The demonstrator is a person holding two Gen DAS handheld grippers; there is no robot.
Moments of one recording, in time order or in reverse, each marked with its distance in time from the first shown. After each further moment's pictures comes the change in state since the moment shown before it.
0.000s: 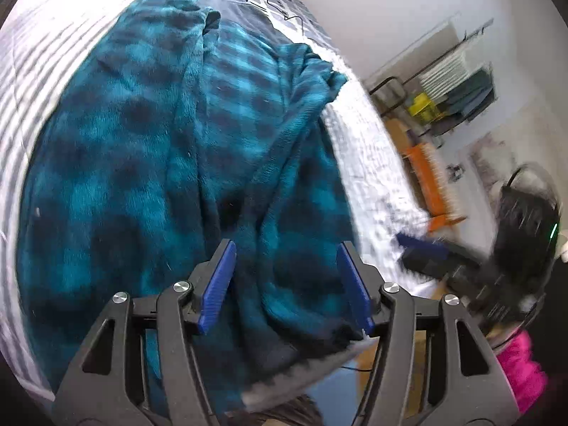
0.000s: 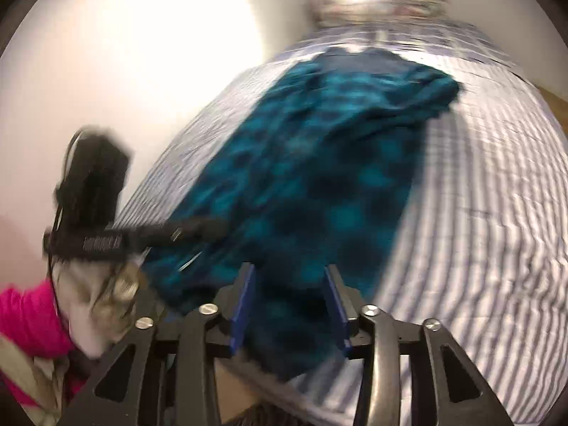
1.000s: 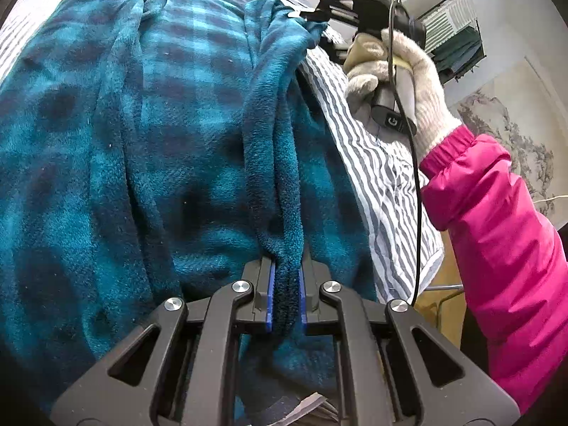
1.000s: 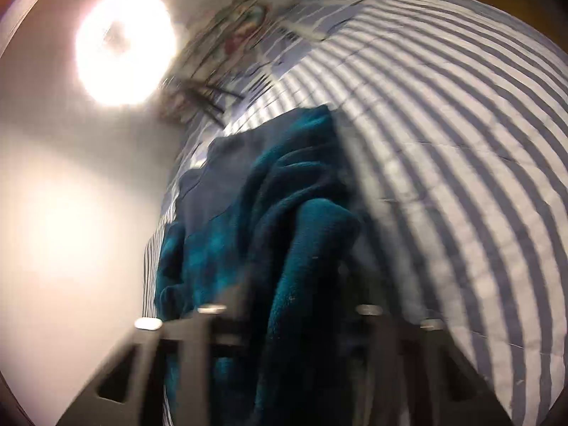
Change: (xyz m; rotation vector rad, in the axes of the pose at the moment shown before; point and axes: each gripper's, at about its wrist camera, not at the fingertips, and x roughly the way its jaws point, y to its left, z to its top) left arm 0.056 -0.006 0.006 0.079 0.148 -0.087; right arm 0.120 -0.192 0.192 0.658 -0.218 0.024
